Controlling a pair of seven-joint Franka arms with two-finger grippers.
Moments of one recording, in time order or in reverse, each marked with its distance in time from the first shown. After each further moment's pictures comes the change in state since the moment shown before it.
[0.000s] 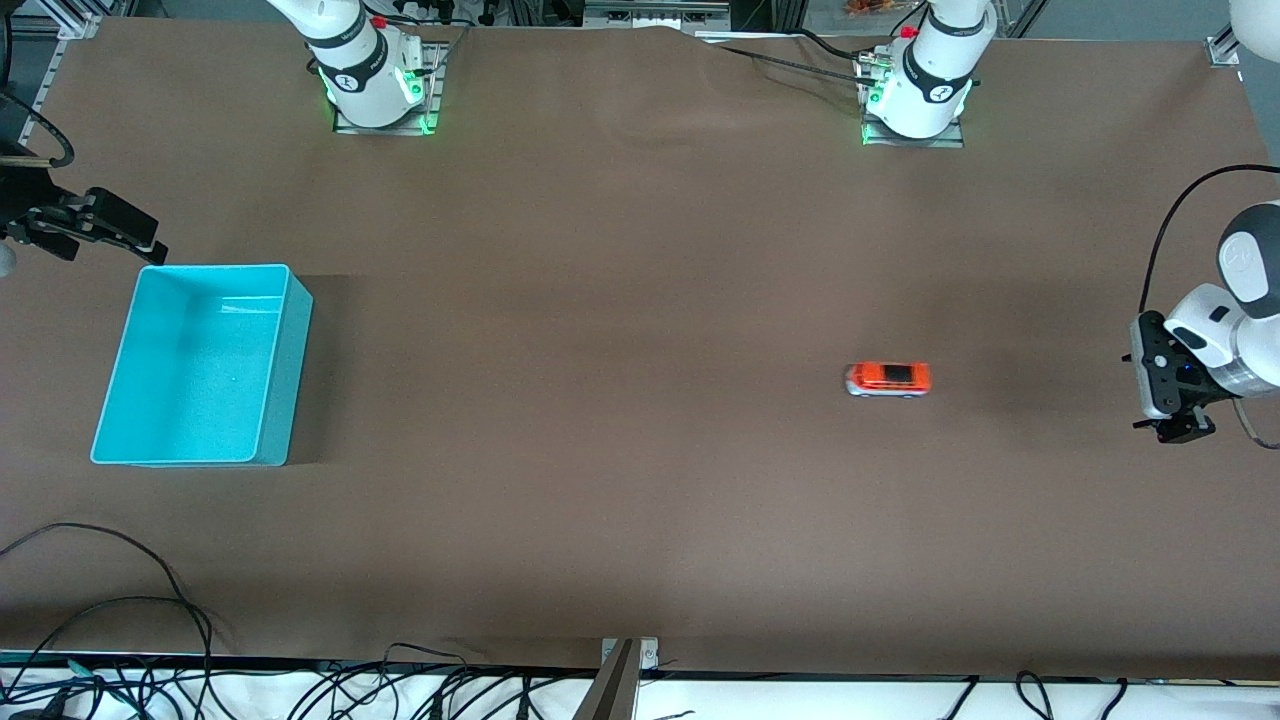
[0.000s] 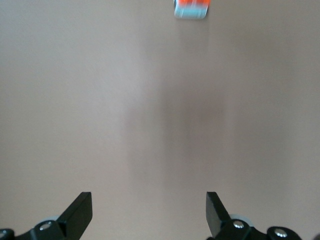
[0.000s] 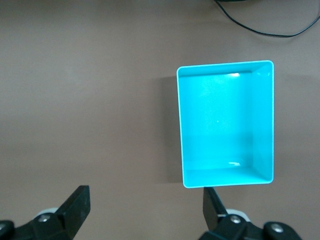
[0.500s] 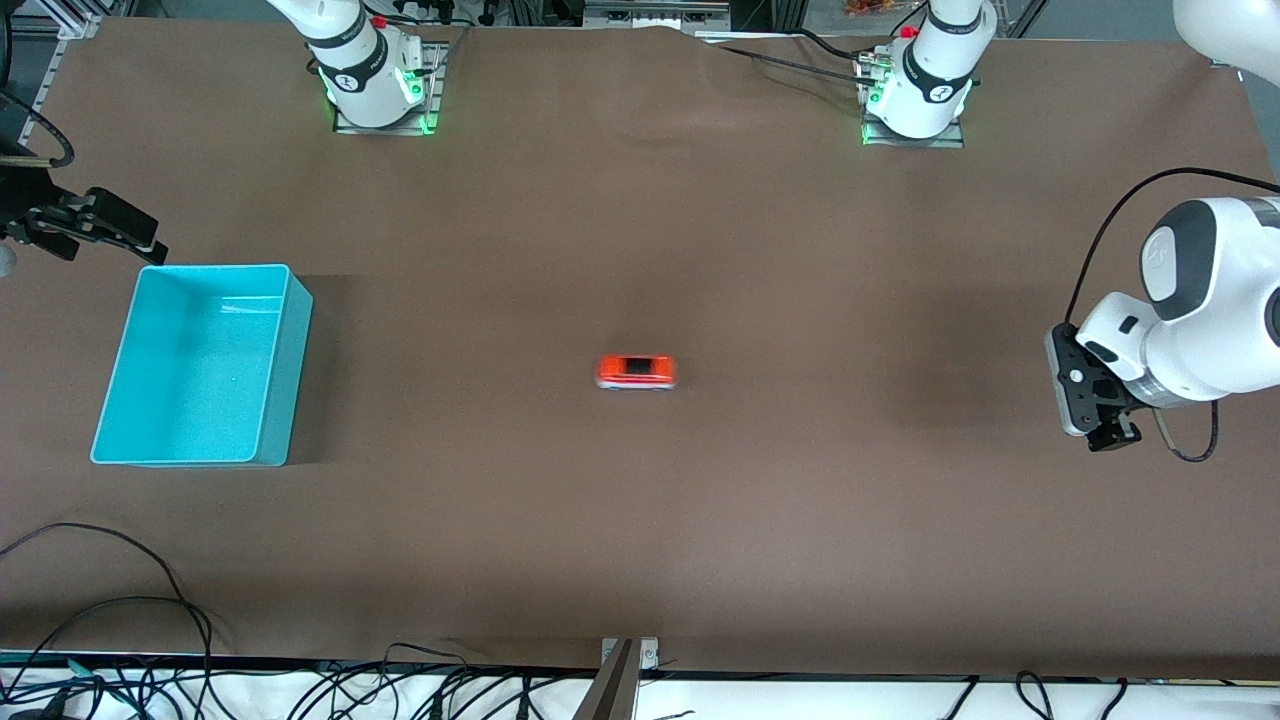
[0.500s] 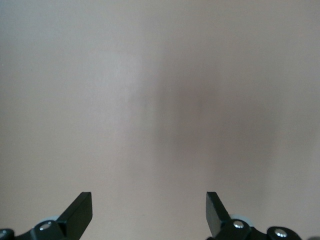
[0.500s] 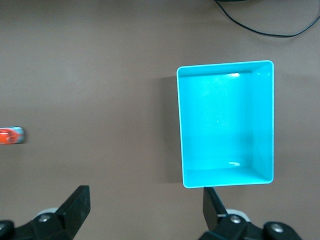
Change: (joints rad) left arm -0.176 0.000 -0.004 0.078 0.001 -0.126 -0.271; right arm 0.000 0.000 0.000 0.000 0.000 0.000 0.000
